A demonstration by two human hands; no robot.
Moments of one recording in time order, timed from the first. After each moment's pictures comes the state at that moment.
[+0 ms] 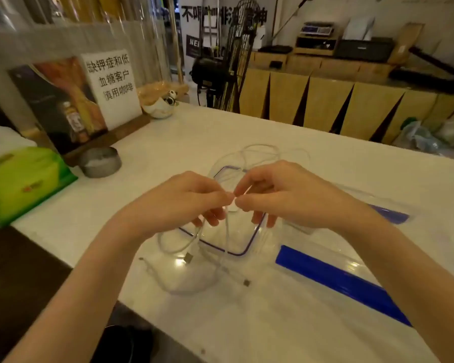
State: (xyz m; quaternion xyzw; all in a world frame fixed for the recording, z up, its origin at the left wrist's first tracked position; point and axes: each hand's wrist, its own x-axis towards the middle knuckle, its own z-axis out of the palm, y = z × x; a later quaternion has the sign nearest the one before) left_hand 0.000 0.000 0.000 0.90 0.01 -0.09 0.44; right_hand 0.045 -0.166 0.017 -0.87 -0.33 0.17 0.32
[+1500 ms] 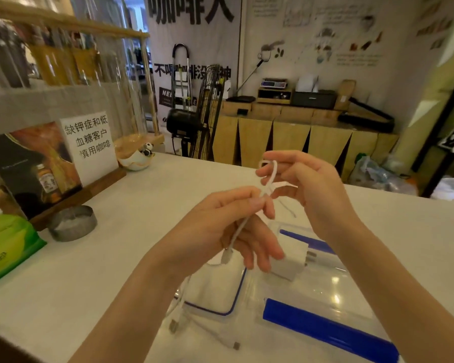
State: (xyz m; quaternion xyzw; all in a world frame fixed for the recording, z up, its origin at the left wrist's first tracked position) left_hand 0.016 -0.039 0.040 0.64 -0.25 -0.15 0.71; right_hand 0.071 -0.195 0.049 -0.71 -0.20 -0.06 0.67
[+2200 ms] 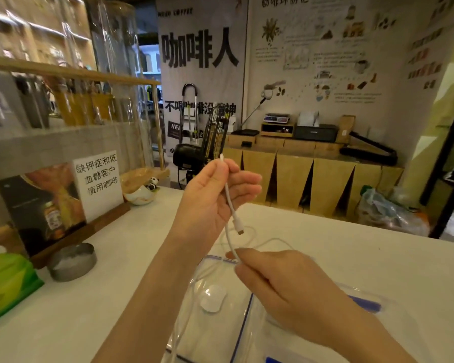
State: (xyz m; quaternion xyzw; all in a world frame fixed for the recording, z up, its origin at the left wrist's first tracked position) left_hand 0.068 -0.044 0.078 0.48 -0.24 0.09 0.84; right_hand 0.037 -0.187 0.042 -0.88 -0.42 -0.13 0.21
